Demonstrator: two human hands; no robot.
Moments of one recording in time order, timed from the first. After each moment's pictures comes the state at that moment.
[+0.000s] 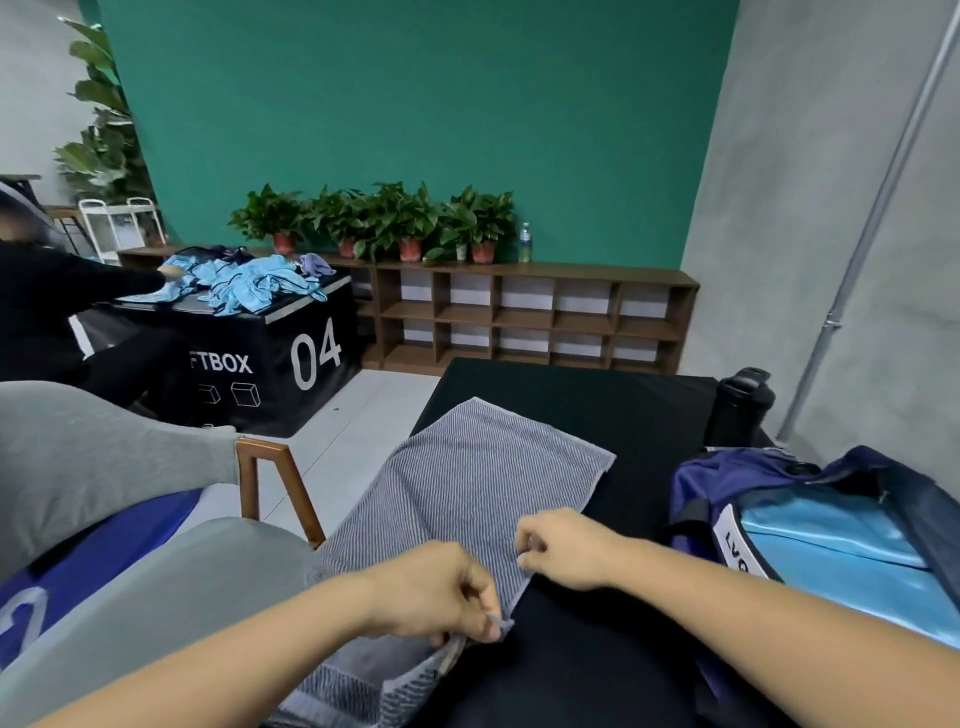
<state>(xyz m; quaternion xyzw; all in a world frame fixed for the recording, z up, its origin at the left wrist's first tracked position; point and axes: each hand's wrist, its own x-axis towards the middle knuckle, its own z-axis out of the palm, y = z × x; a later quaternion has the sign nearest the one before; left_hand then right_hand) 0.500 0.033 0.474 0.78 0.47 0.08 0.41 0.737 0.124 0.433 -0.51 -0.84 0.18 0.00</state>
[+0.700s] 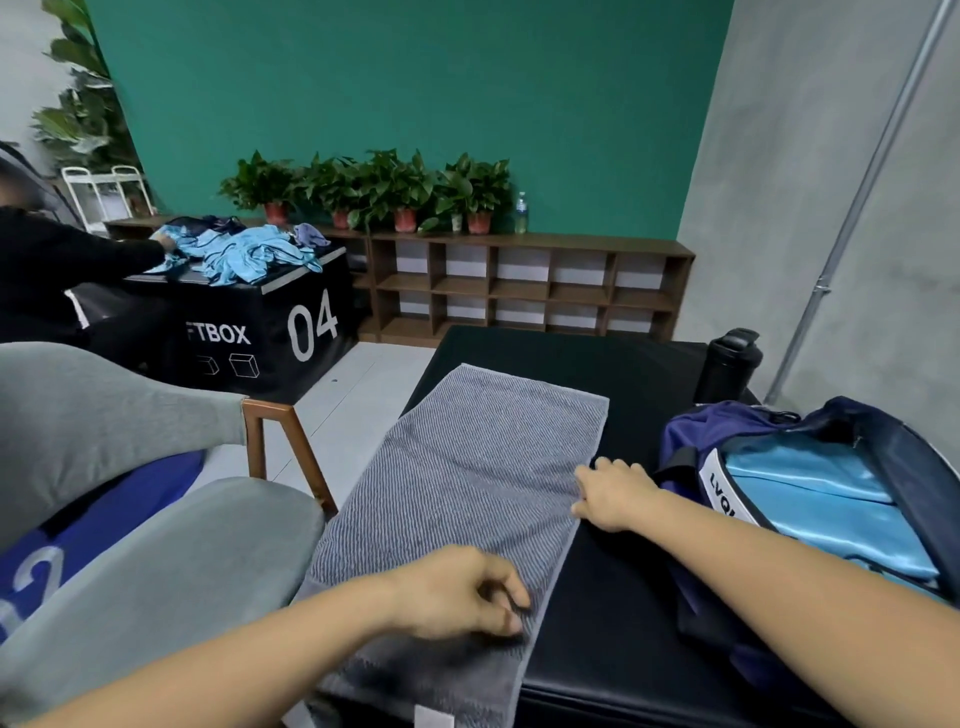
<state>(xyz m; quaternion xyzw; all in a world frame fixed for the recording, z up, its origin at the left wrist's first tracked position) 0.512 -0.002 0.419 0.78 0.44 0.09 0.44 0.780 0.121 0.422 -0.64 -0.75 0.02 -0.13</state>
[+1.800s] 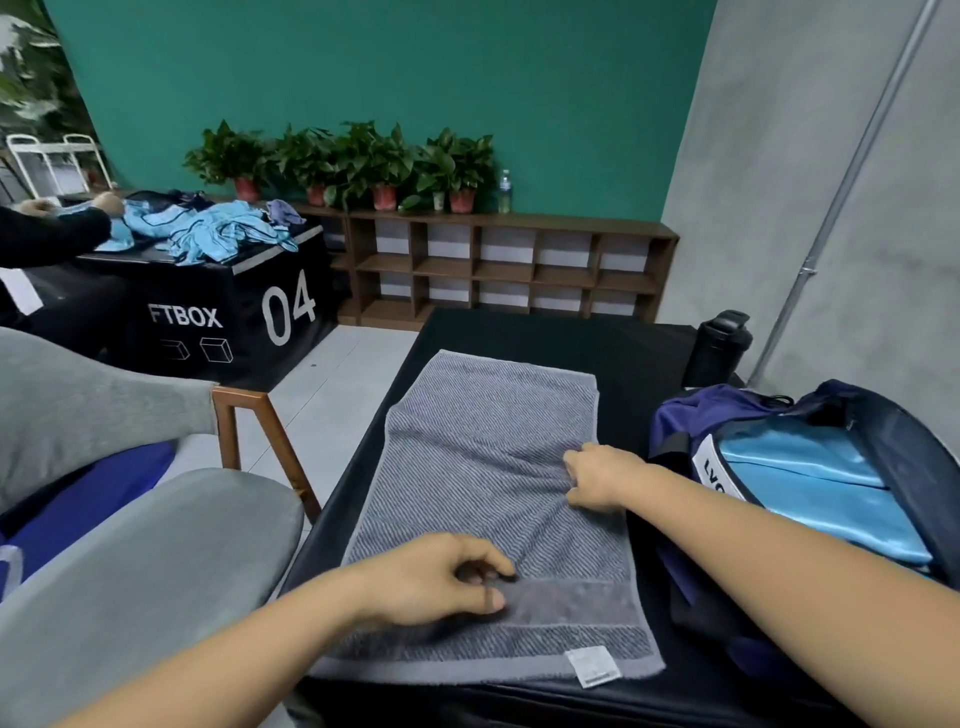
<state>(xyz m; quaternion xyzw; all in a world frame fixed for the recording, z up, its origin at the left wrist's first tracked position) 0.500 0.020 0.407 0.79 0.42 0.10 0.43 0.784 0.142 0.425 -0.63 -0.76 0.07 -0.15</state>
